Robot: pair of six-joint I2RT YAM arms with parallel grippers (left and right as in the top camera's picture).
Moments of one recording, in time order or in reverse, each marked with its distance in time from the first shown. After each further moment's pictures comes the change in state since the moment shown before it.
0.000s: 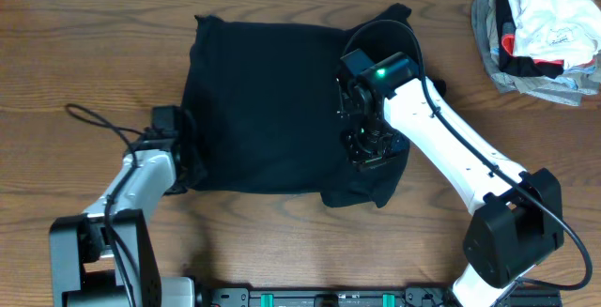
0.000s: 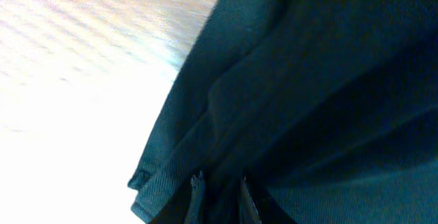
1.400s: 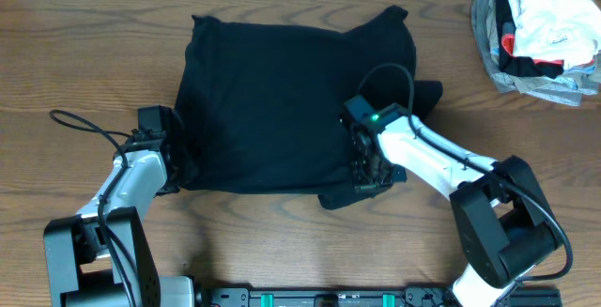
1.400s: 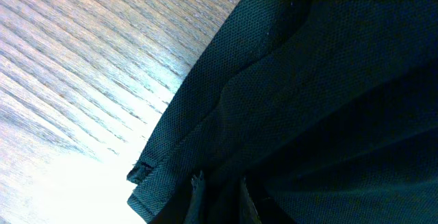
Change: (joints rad) left arm 0.056 0.003 0.000 0.023 0.002 0.000; right arm -0.003 0.000 -0.422 0.443 0.127 0.211
